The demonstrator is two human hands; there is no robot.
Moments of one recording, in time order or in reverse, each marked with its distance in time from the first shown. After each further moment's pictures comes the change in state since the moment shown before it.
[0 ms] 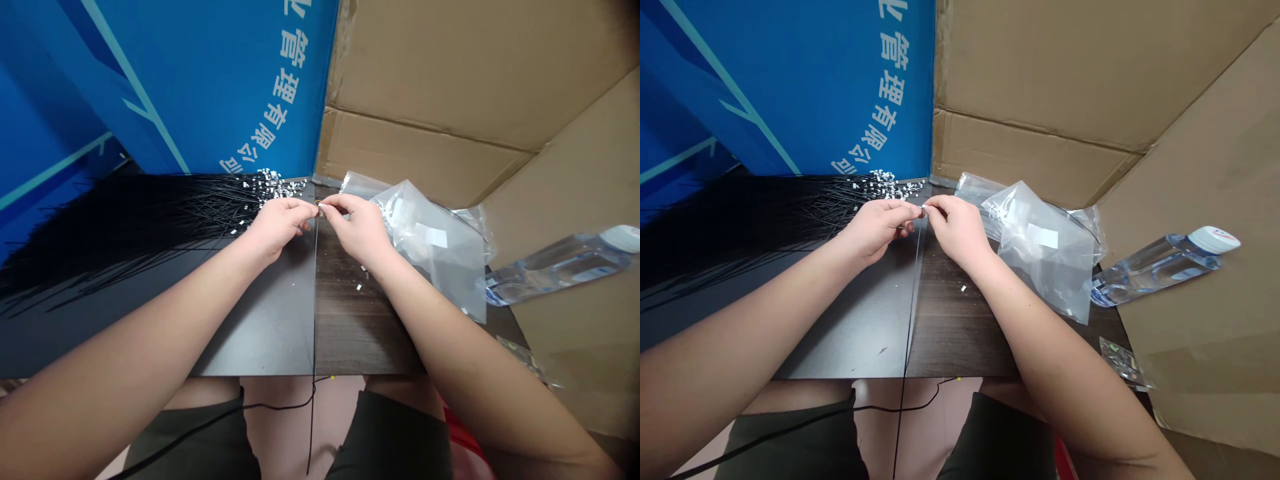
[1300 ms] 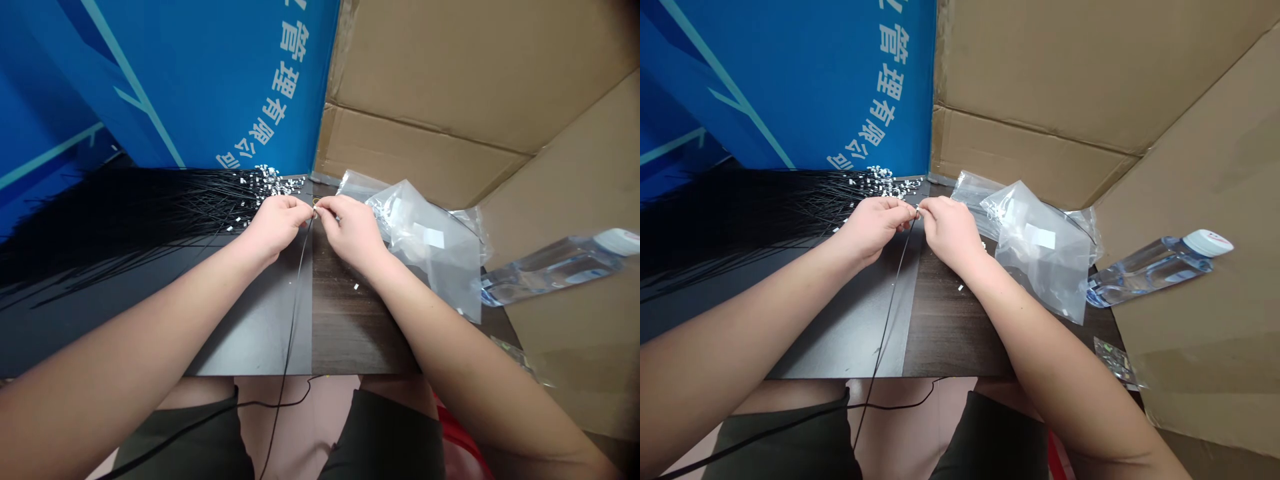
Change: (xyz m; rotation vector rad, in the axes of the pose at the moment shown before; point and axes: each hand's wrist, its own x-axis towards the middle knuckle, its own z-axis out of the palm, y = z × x) left_hand -0.002 0.000 0.004 0.099 0.040 0.112; right_hand -0.003 -0.010 0.001 -0.234 -0.102 -0.082
